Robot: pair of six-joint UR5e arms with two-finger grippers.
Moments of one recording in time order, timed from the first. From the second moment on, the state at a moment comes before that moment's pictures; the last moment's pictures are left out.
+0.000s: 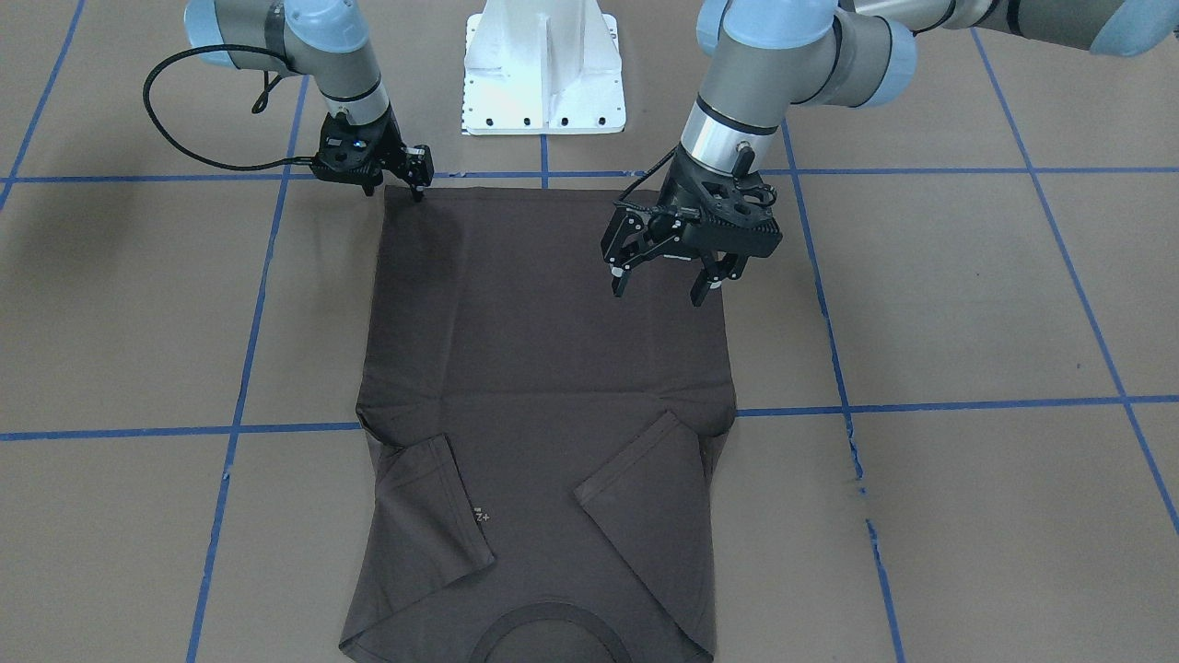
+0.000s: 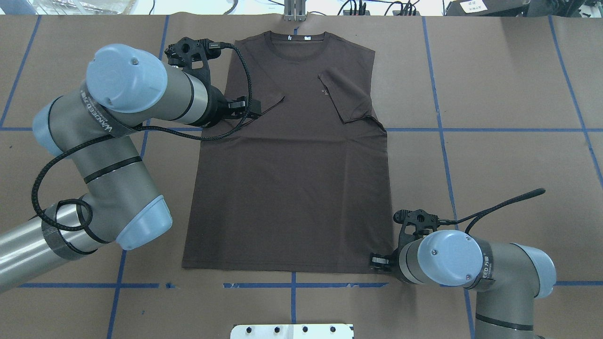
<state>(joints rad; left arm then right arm) -0.67 -2.17 -1.81 -1.82 -1.79 -1.22 0.24 -1.41 1.98 -1.37 1.71 1.58</state>
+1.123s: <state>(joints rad) -0.67 -2.16 -1.80 -1.83 -1.79 -1.23 0.26 -1.40 2.06 -1.37 1.71 1.59</state>
